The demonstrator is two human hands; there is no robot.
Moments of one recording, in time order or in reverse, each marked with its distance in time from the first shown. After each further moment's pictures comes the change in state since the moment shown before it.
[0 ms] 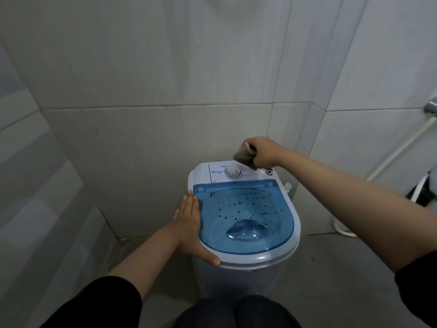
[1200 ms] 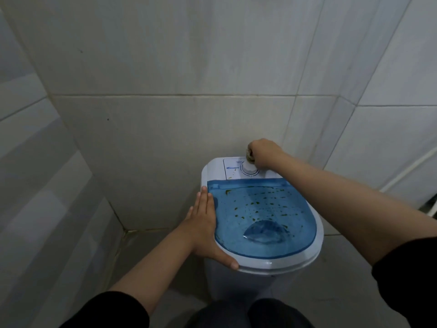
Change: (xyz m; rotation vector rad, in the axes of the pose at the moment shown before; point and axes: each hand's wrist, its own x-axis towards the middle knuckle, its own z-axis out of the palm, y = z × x) left_hand 0.004 -0.008 0.007 -0.047 0.044 0.047; right_hand 0.040 -0.023 0.046 -0.383 -0.020 0.071
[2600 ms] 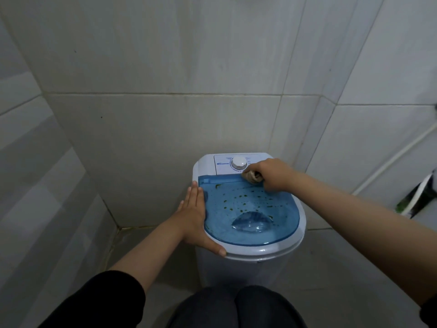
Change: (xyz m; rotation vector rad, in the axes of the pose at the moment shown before) left_hand -0.001 0.001 0.001 -0.009 0.012 -0.021; right_hand -0.067 0.041 0.022 -0.052 -0.052 -0.249
